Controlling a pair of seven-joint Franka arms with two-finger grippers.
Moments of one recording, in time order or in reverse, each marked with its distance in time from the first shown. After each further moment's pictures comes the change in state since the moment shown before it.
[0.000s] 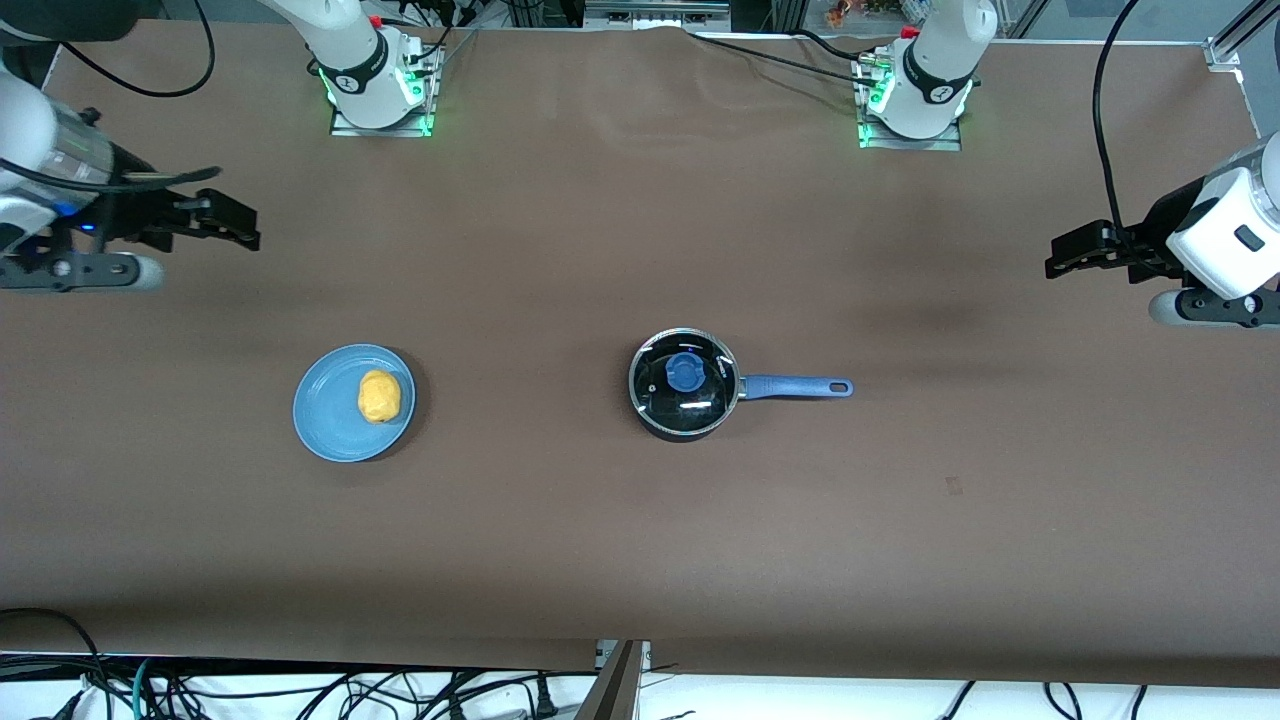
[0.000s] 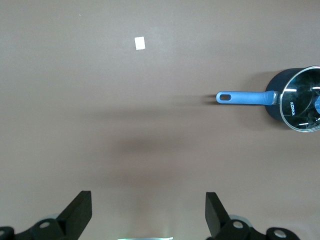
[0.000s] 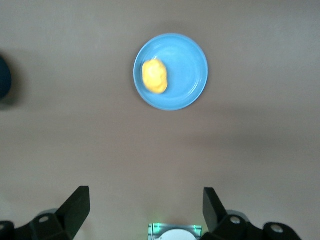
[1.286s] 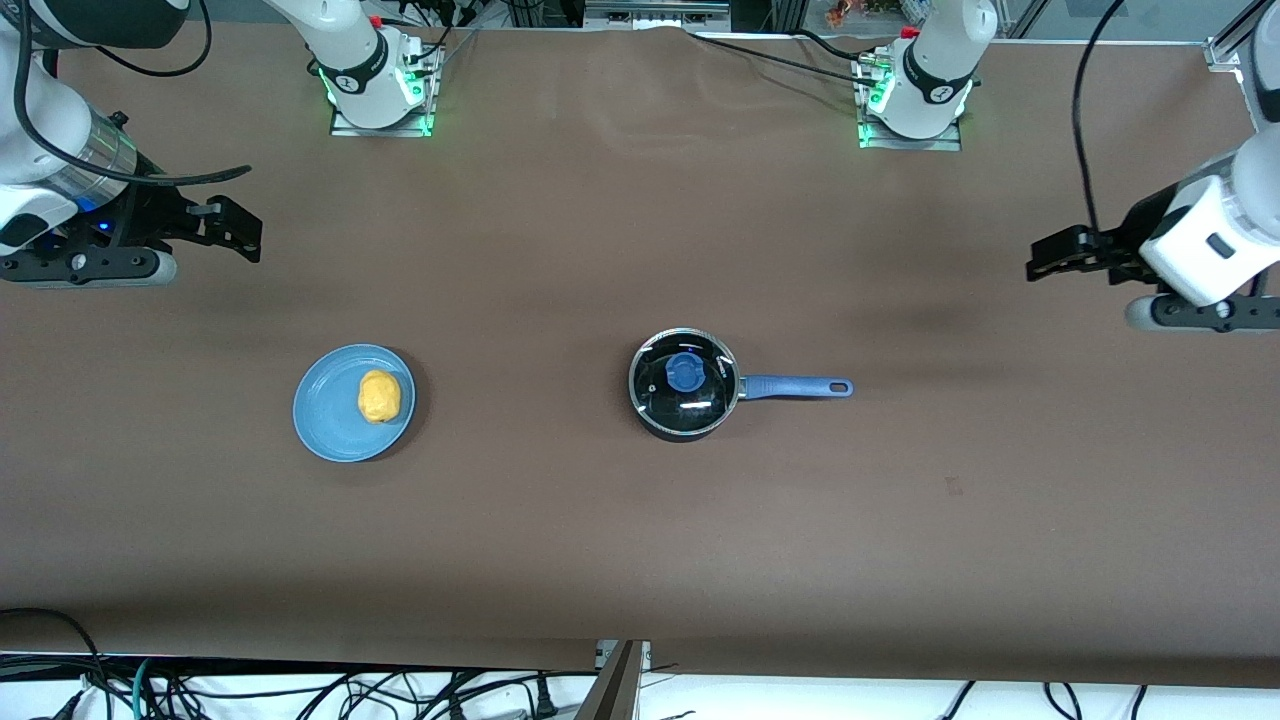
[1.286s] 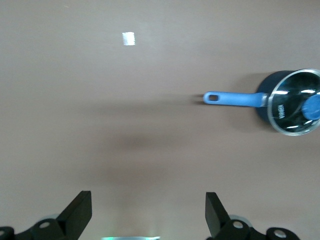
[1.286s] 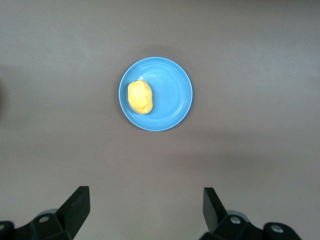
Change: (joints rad) left arm -0.044 0.030 -0.020 0.001 -0.036 0.020 -0.123; right arm -0.169 -0.085 0.174 -0.151 -0.096 0.203 -0.011
